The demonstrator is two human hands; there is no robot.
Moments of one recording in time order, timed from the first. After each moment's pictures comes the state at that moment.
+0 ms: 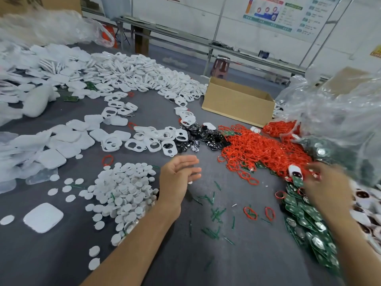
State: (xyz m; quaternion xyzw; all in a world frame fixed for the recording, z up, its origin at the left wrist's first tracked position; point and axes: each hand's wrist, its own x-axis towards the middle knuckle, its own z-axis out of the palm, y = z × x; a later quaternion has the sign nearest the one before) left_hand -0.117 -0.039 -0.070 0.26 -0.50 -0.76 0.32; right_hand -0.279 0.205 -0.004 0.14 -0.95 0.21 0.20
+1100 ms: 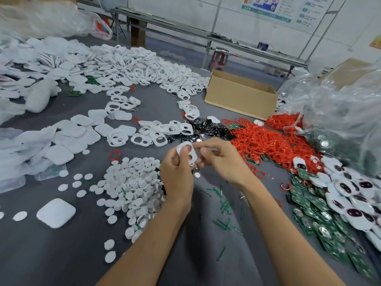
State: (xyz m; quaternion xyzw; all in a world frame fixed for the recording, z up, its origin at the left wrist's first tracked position) left_hand -0.114 -0.036 -0.064 0.31 -0.46 -0.70 0.45; right_hand -0.194 0.028 -0.018 0.40 -0.77 0.47 -0.15
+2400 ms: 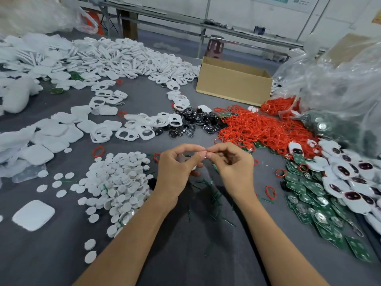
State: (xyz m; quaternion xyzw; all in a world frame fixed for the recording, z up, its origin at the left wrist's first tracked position) left_hand -0.108 -0.028 -0.059 0.18 -0.59 -0.72 0.31; right_hand -0.193 0.073 -0.056 0.34 -0.71 0.62 0.03
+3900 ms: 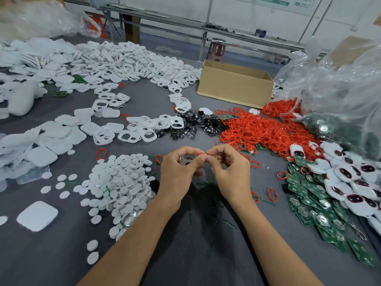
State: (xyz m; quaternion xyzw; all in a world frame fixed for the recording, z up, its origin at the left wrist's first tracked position) left_hand -0.112 -0.028 -0.068 0.19 -0.60 -0.71 0.32; right_hand -0.185 0.066 -0.057 0.36 -0.74 0.57 0.08
